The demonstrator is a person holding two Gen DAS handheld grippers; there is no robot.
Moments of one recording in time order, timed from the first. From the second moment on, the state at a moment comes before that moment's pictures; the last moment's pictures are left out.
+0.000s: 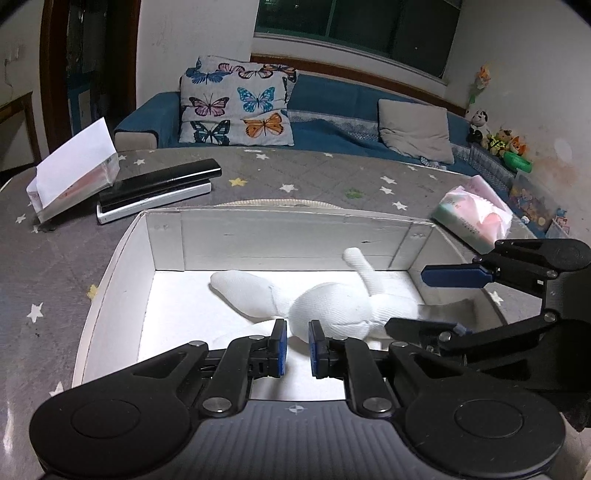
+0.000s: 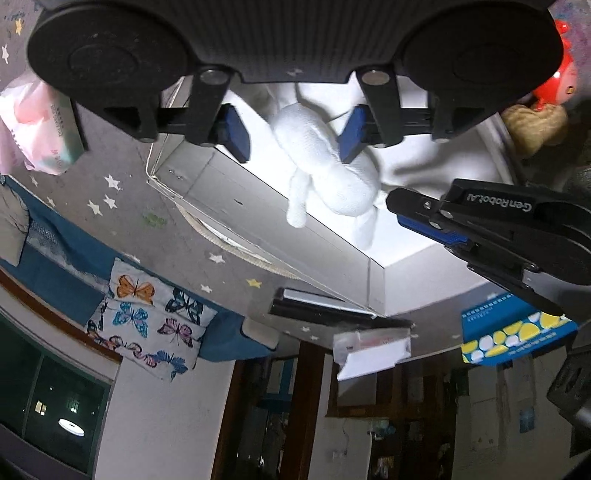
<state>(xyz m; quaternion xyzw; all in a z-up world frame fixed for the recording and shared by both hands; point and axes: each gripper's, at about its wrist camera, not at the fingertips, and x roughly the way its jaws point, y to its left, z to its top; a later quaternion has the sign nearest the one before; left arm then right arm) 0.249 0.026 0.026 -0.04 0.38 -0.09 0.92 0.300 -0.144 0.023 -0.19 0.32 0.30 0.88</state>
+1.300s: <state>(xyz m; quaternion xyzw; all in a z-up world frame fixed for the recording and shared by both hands) 0.117 0.015 0.043 -0.06 0.33 -0.13 0.93 0.131 -0.199 0.037 -0.10 0.25 0.32 0.91</state>
